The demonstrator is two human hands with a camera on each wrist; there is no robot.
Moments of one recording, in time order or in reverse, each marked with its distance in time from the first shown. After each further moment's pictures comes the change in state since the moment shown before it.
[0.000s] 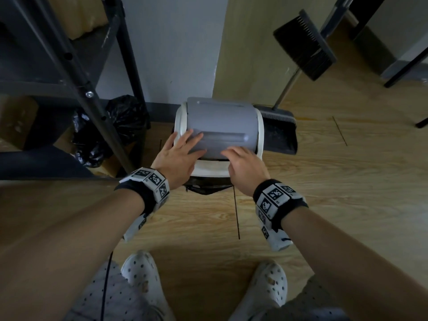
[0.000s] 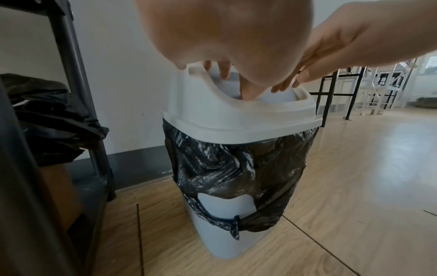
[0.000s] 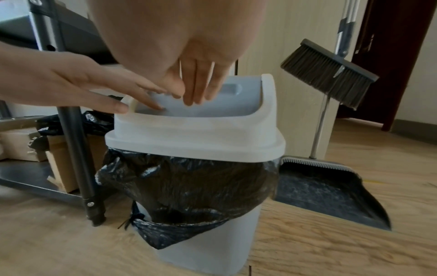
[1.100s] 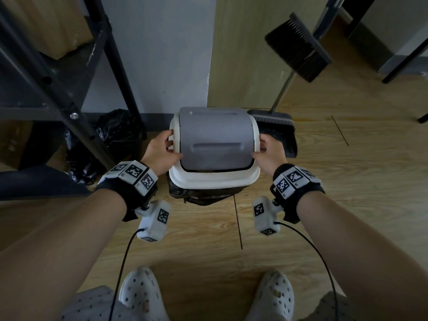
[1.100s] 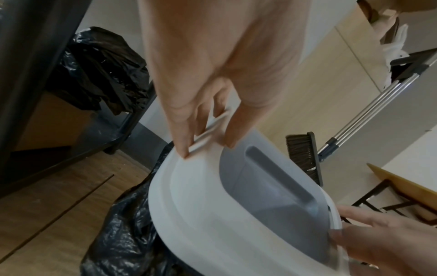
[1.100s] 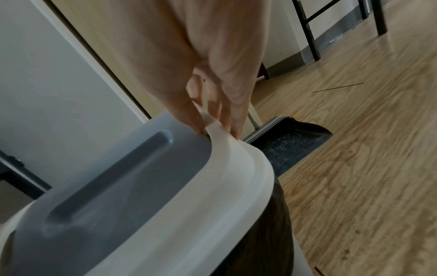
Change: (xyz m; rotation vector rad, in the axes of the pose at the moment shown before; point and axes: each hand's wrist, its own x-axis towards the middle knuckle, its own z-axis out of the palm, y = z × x) left_hand 0.040 -0.027 -0.019 -1.155 0.083 -0.642; right_hand 0.037 0.069 -0.011 0.762 0.206 0.660
